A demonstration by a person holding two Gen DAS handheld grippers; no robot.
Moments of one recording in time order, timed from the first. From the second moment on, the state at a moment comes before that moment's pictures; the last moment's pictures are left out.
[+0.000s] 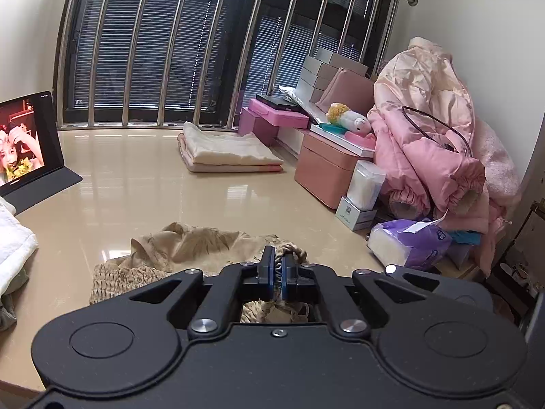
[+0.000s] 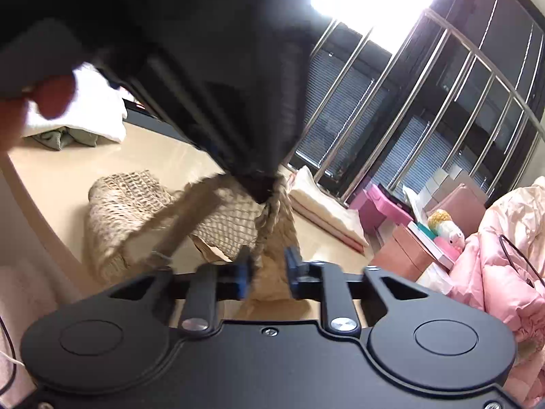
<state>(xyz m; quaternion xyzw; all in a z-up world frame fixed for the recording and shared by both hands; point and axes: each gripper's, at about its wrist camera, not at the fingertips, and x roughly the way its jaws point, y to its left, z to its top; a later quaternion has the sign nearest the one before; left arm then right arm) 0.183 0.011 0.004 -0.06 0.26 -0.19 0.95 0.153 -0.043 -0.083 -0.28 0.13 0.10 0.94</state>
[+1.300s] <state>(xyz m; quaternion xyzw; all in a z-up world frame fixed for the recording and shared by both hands) 0.113 0.026 0.002 -0.17 0.19 -0.09 0.96 0.218 -0.024 0.235 -0.16 0.04 0.11 0.98</state>
